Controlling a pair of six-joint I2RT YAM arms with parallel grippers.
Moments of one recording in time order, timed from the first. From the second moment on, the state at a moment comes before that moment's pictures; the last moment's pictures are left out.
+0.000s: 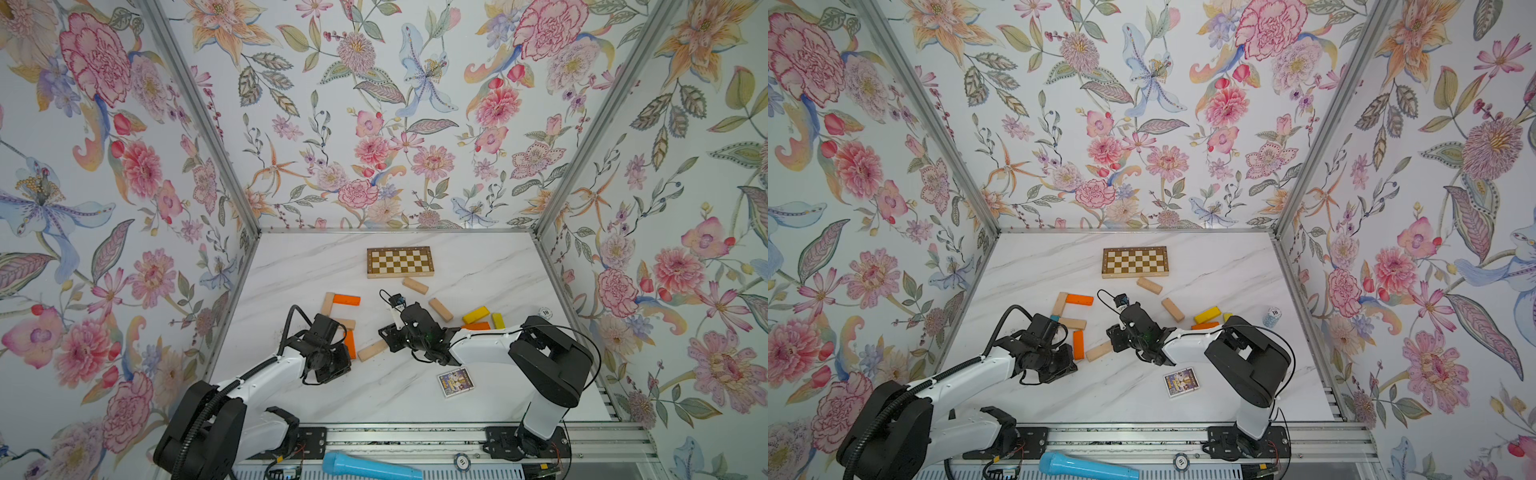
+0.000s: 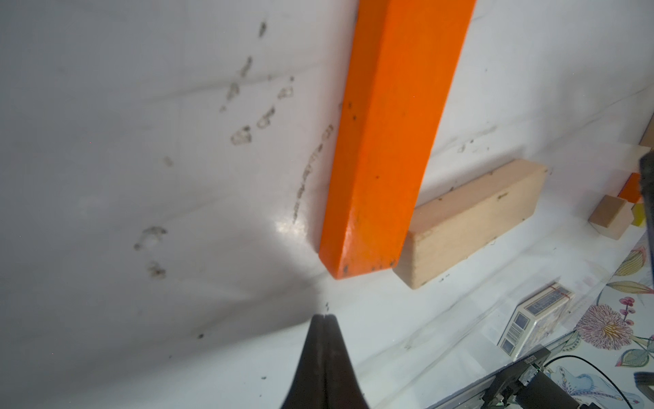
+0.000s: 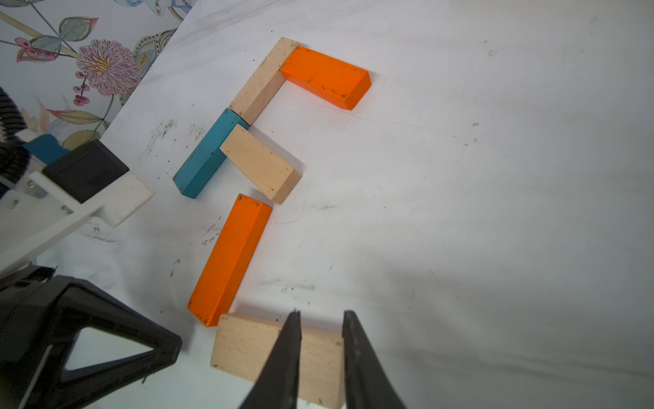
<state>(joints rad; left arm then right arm) -0.45 1.21 0.49 -0.50 0.31 -0.82 0.93 1.77 0.83 0.32 -0.06 0.48</state>
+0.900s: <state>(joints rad) -0.45 1.21 0.45 -0.39 0.26 -0.84 0.93 1.74 0.75 0.39 -0.05 0.46</state>
